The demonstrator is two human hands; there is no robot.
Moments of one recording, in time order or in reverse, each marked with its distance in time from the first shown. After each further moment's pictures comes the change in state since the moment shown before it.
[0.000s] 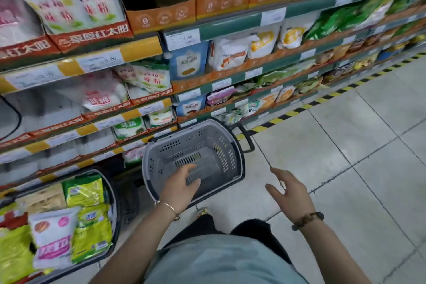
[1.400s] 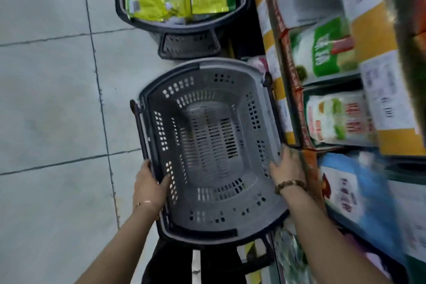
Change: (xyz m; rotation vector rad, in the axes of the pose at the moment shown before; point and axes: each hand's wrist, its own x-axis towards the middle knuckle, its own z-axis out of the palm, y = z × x) left_hand 0.256 -0.156 0.321 -1.102 1.213 -1.509; right_hand 0.477 -0.058 0.397 -1.069 -0.788 -1.078
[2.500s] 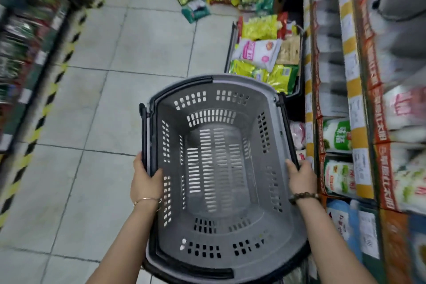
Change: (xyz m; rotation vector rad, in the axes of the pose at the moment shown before) left_hand -0.149 -0.004 -0.269 -0.394 0.491 -0.127; right_hand -0.180 -0.161 -0.146 0.393 0.090 -0.187
